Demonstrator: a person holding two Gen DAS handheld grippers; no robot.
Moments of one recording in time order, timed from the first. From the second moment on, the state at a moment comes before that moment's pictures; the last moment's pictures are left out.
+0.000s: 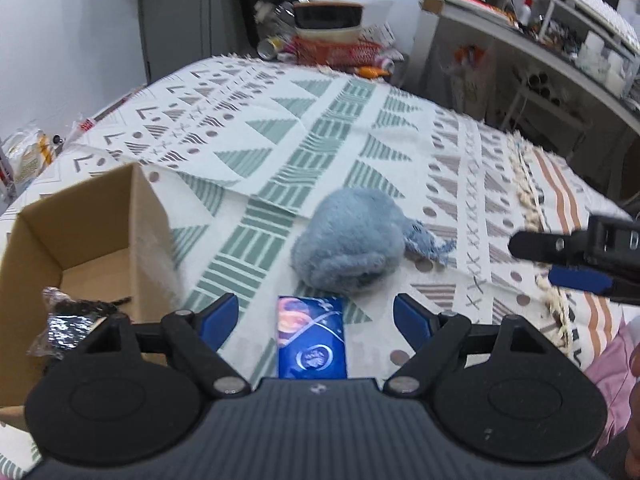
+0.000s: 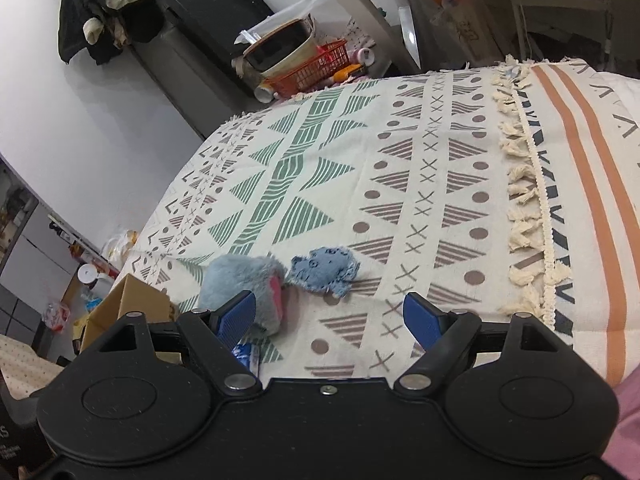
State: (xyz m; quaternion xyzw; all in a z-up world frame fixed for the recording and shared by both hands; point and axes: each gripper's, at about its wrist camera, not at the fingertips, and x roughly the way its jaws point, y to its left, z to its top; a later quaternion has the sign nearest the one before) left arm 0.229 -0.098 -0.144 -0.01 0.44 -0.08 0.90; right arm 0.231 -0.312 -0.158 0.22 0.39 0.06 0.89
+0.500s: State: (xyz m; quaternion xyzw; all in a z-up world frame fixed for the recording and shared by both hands) left arm 0.257 -0.117 -0.197 0.01 0.50 -0.04 0.86; right arm 0.275 -0.319 -0.206 0.27 0.43 0.08 0.86
